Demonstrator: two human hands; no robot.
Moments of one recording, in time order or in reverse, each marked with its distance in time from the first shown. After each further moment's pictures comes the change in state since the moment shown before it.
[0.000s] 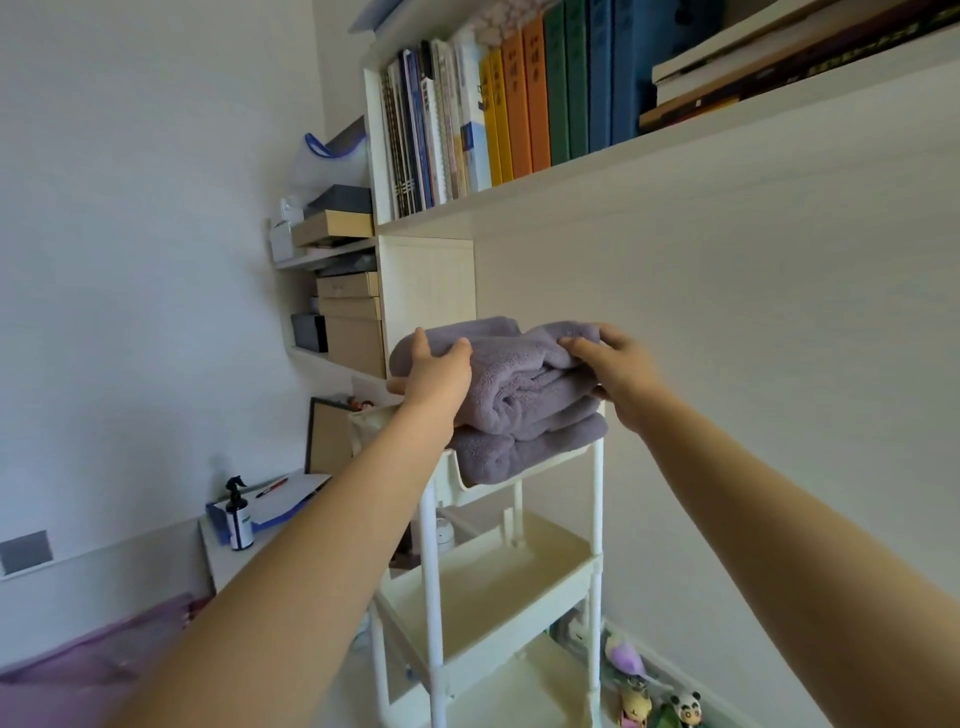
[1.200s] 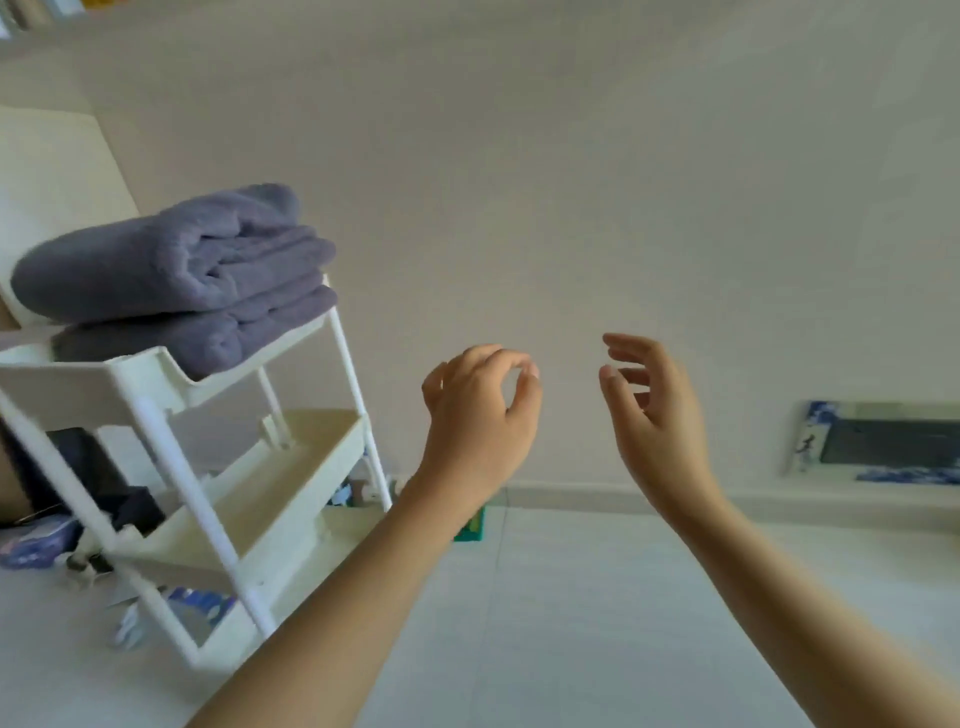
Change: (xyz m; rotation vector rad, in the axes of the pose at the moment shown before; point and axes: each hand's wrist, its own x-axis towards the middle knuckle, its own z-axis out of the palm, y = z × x) left_hand -0.220 -0.104 0.068 0.280 -0.692 0.929; right_hand -0.313 0.018 -0.106 -0.579 0.760 -0.110
